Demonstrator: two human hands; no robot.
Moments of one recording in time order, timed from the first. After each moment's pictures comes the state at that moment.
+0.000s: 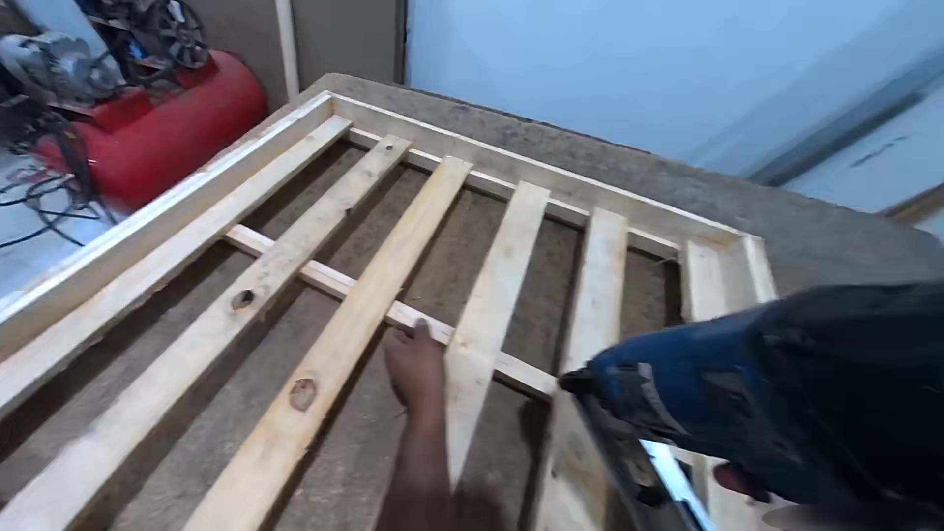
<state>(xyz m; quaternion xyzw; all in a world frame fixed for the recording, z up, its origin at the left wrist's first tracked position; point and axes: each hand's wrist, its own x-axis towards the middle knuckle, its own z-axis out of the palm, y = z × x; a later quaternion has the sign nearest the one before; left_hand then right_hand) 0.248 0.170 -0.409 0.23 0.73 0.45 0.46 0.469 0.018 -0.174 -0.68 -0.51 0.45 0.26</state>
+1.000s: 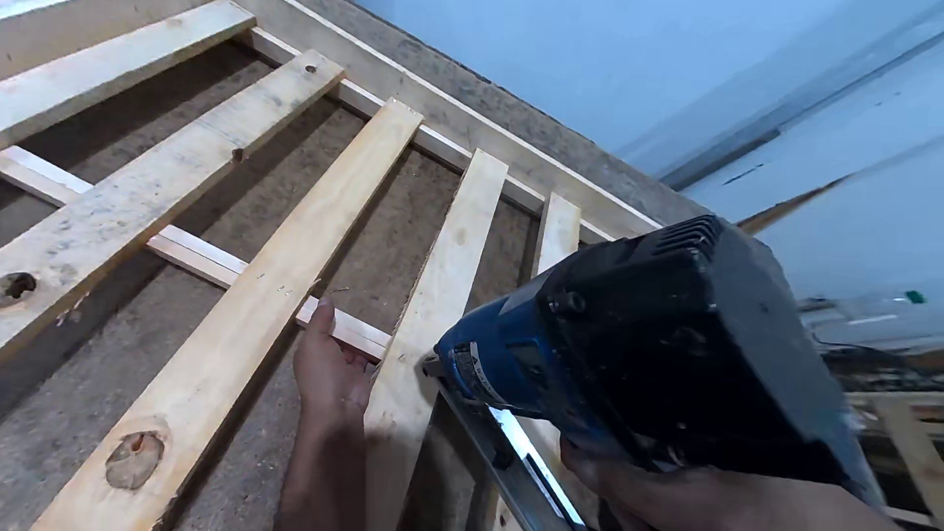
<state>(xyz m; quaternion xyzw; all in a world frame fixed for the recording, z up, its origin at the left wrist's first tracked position) 0.249 0.222 -0.438 -0.07 0.52 0.58 0.62 0.453 0.128 -0.238 -0.68 -0.56 0.46 0.11</state>
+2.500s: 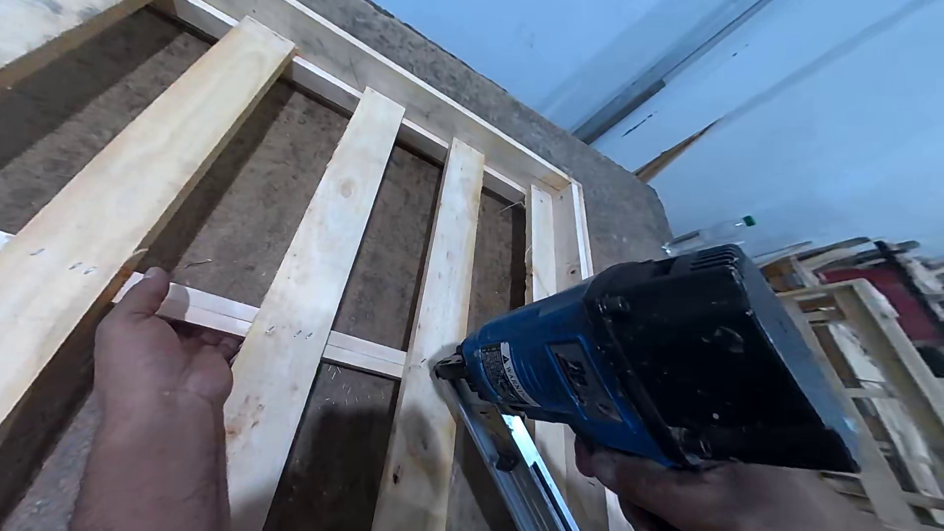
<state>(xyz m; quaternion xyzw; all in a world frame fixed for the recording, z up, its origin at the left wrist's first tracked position) 0.260 0.218 -0.429 -0.01 0.59 0.56 0.58 0.562 0.043 -0.229 -0.76 -0.45 0.45 0.14</state>
